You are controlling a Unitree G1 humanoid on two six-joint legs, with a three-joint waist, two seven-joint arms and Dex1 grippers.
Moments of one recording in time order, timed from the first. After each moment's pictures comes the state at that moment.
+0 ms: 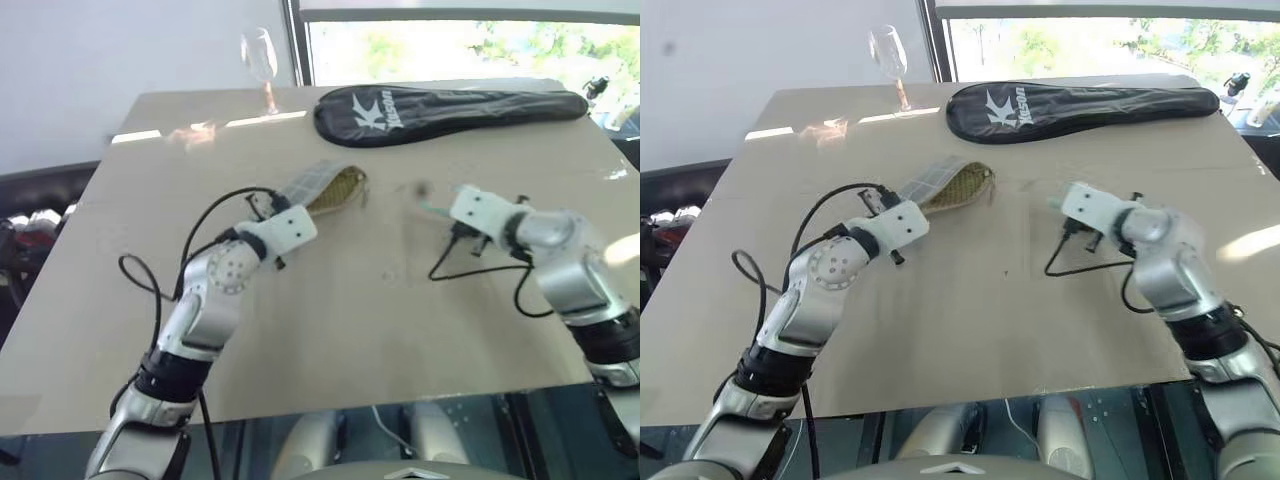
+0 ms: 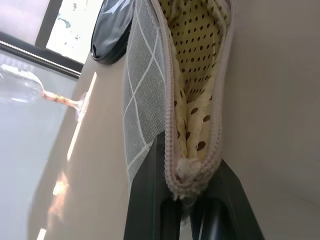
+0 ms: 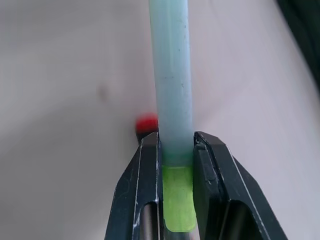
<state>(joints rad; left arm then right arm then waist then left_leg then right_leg) -0.33 0.54 -0.15 -0.23 0.42 0.38 -0.53 -0.51 -0.72 0.20 -0.20 -0.39 0.77 0.89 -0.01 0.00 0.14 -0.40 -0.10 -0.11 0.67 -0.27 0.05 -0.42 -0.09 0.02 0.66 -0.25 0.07</state>
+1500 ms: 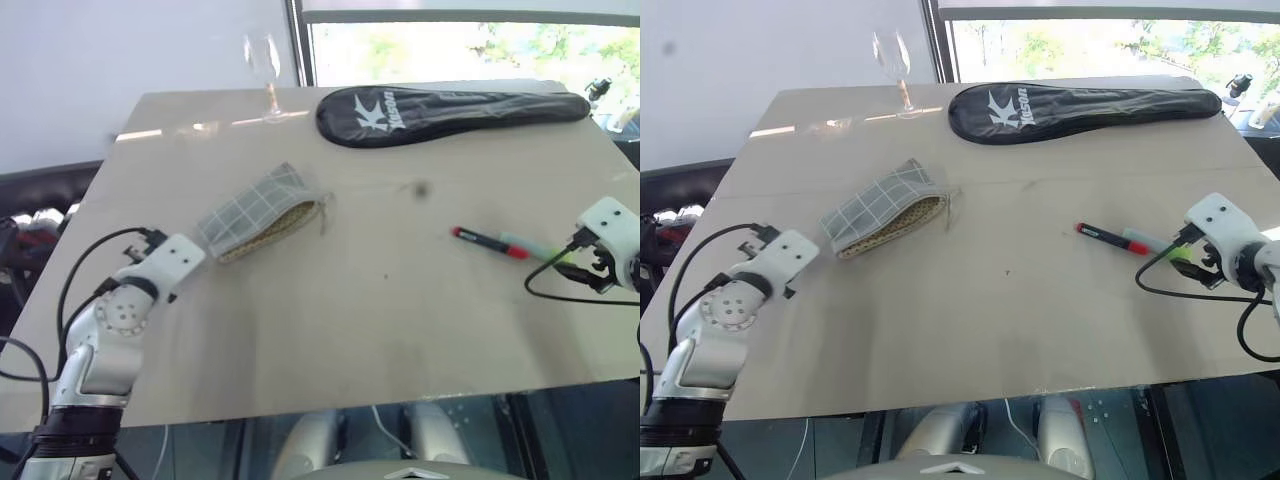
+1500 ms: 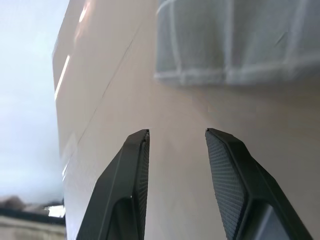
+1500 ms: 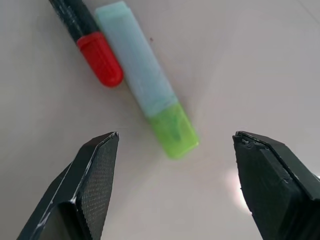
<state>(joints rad) -0.06 0.75 0.18 -0.04 0.34 0.35 -0.37 -0.21 -1.02 -0.18 -0.23 0.04 0.94 0.87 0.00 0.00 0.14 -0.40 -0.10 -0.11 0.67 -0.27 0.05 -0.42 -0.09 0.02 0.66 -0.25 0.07</state>
